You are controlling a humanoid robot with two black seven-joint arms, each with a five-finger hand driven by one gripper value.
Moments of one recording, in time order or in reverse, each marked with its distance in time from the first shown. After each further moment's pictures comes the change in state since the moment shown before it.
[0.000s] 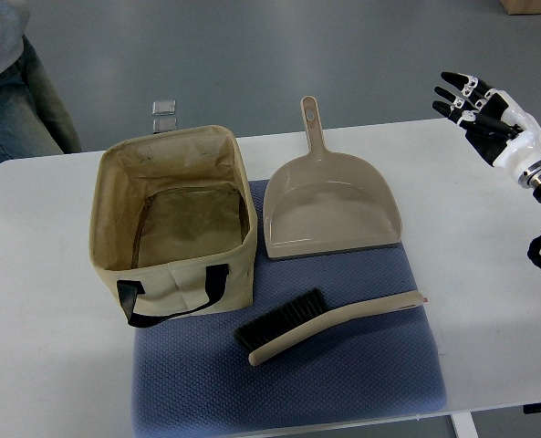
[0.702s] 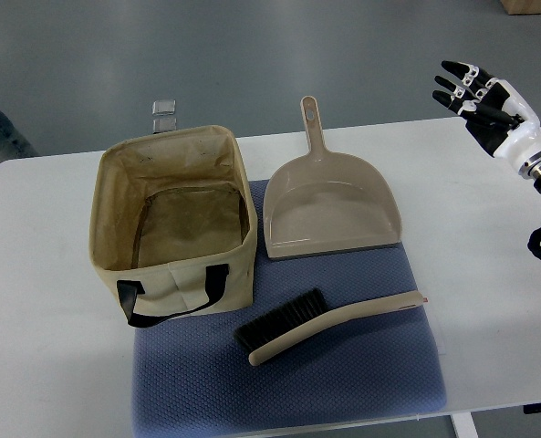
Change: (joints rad) left arm 0.000 0.000 0.001 0.007 0.000 -0.005 0.000; right arm 0.027 -0.004 0.000 0.000 0.000 0.002 0.000
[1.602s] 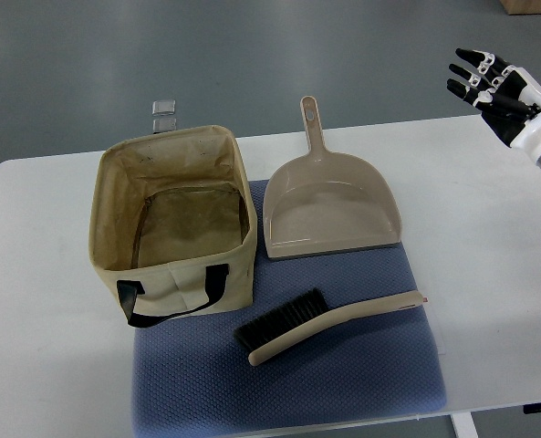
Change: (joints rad) left arm 0.000 0.000 0.000 0.000 -0.001 0.000 0.000; right arm -0.002 -0.037 0.040 0.001 -0.050 0.030 -0.003
